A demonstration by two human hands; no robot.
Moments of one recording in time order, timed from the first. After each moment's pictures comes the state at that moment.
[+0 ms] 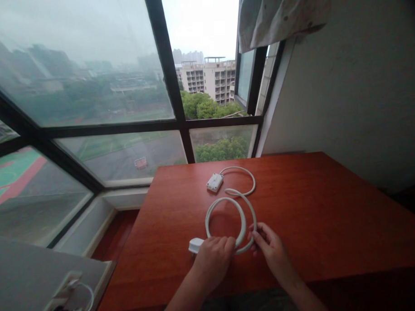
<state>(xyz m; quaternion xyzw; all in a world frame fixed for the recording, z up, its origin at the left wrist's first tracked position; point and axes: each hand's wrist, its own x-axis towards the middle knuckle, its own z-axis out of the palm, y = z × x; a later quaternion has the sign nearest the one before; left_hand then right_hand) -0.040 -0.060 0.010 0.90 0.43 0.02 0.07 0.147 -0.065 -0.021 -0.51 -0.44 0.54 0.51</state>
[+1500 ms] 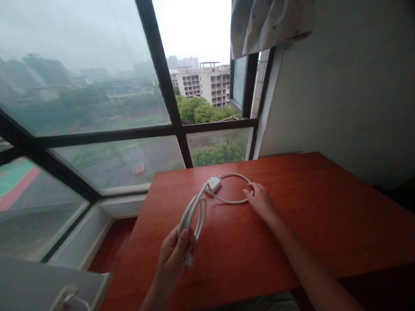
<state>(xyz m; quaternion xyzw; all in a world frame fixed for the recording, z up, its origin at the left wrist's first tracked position) -0.105 -0.054 0.038 0.50 0.43 0.53 0.53 0.168 0.070 -0.013 -0.68 -0.59 0.20 0.39</state>
